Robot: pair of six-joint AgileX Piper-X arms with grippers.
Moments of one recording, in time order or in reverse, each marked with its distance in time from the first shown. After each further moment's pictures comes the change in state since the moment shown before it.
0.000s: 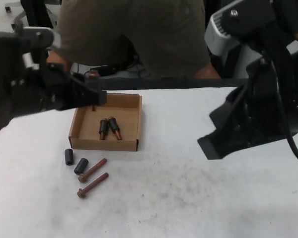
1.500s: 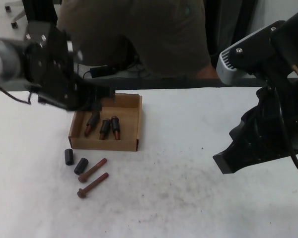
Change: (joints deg) left arm 0.9 16.1 -24.5 32.2 -4.1 -5.7; right arm -3.0 -0.1 3.8 0.4 0.2 -0.2
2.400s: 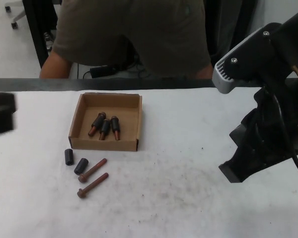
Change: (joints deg) left arm 0.0 -73.1 32.7 12.4 -2.7 -1.4; right arm 0.0 0.0 0.0 -0.2 -0.6 -10.3
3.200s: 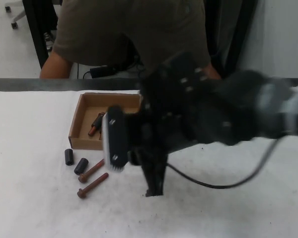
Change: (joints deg) left arm 0.0 -20.1 1.3 12.4 0.0 -2.7; right arm 0.0 31.6 -3.5 -33.5 -15.2 -51.2
